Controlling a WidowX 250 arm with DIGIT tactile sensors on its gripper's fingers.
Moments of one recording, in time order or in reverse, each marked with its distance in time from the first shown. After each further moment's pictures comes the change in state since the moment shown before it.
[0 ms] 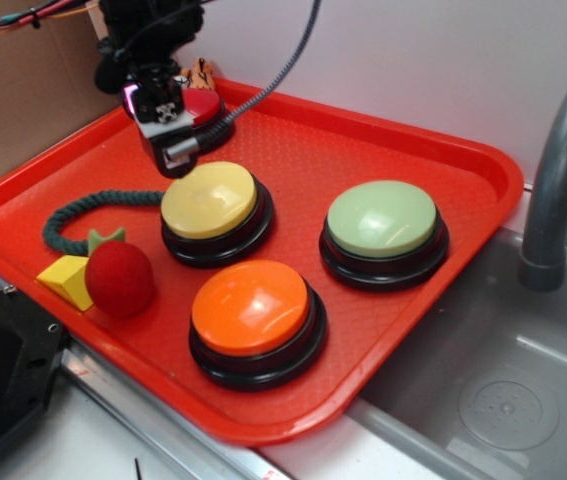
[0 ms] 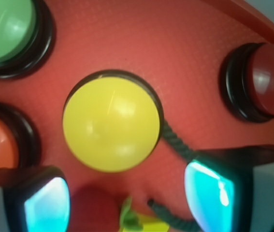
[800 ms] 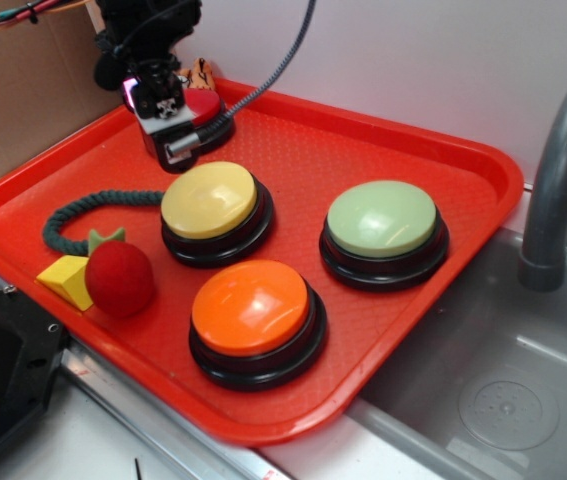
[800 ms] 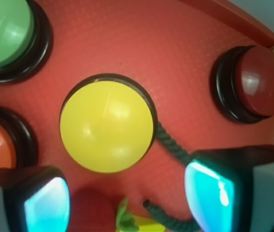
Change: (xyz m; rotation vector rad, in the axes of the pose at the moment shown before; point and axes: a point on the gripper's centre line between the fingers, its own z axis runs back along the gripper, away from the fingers) arm 0.010 0.000 -0.006 0.026 -0.026 -0.029
